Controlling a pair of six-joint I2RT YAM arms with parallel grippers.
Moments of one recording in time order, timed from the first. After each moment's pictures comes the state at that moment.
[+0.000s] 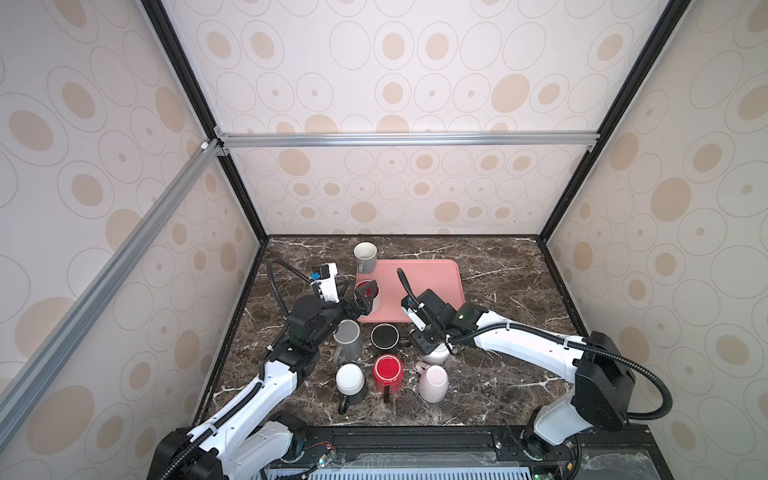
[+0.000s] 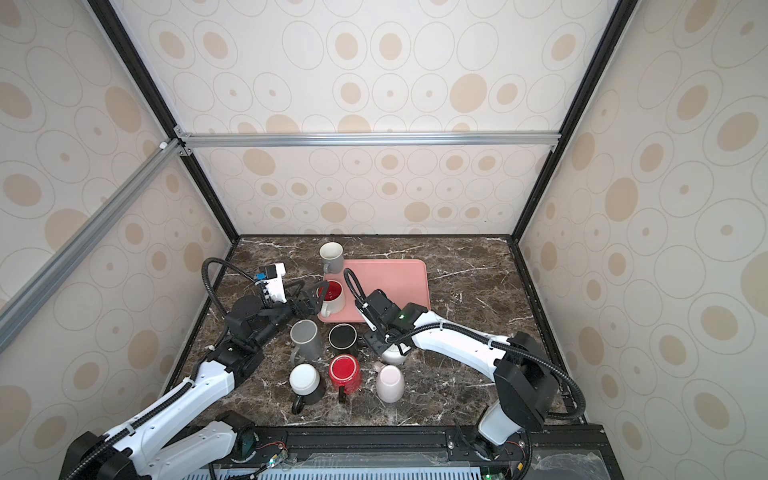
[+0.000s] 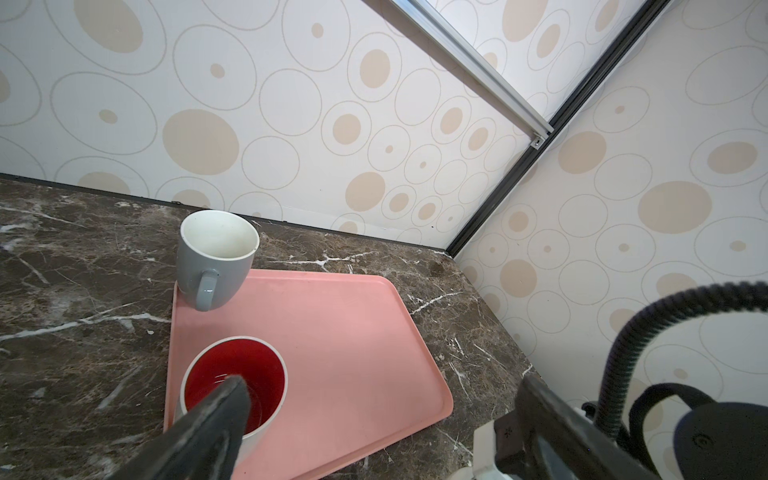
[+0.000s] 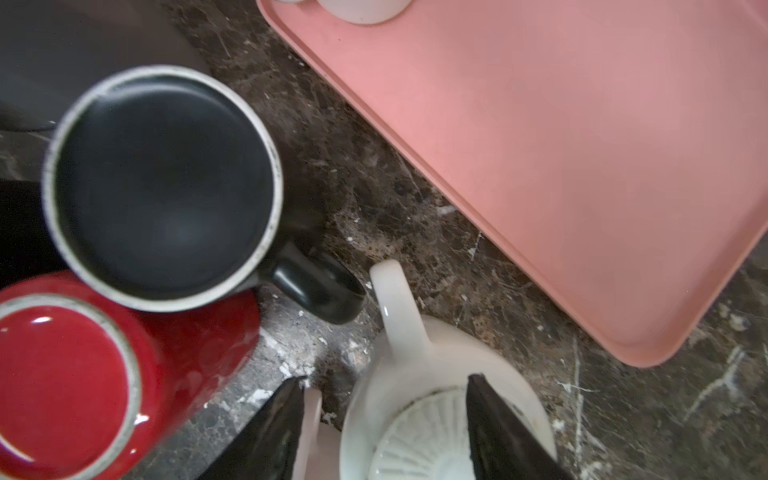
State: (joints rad) left arm -0.42 0.97 0.55 0.35 0.12 -0.53; right arm 0.88 1.56 1.14 -0.68 0.15 0.12
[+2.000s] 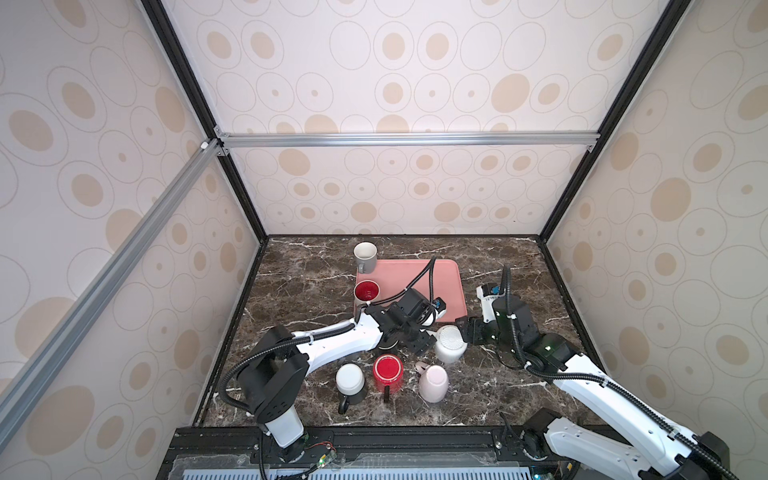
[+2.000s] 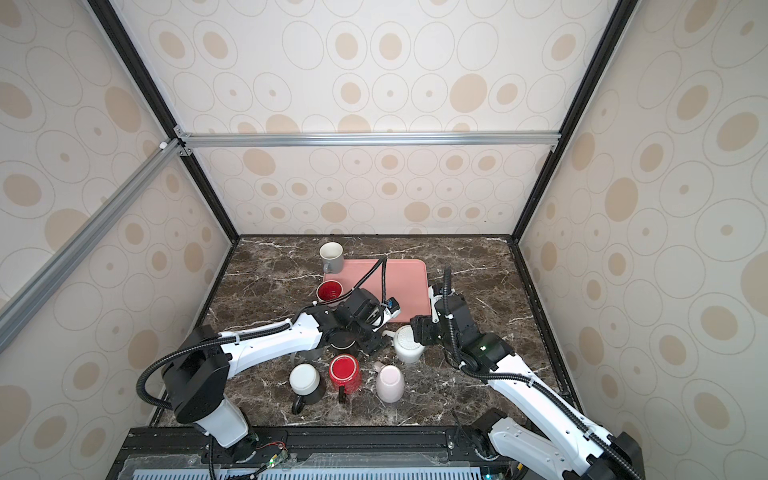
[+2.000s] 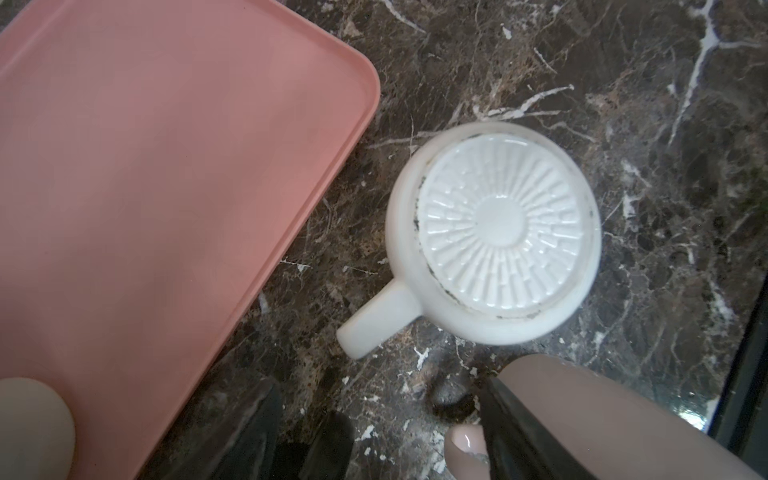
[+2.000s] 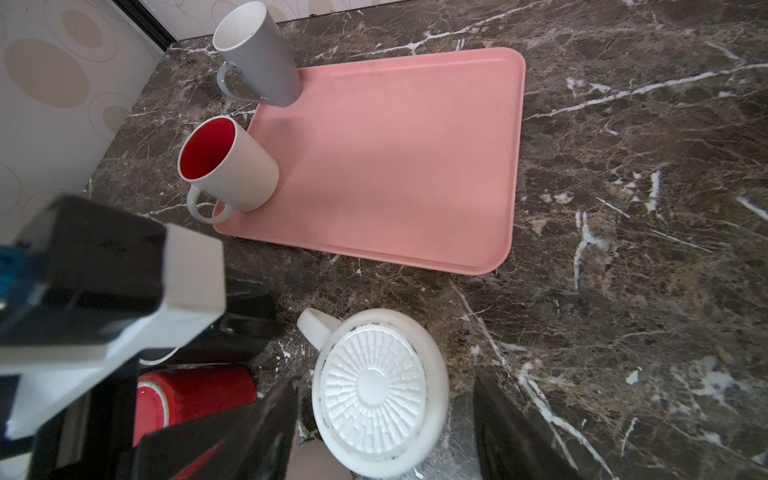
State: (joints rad) left arm -0.90 1.69 1.16 -0.41 0.08 0.09; right arm 0.56 0.93 0.73 -0.47 0.05 0.42
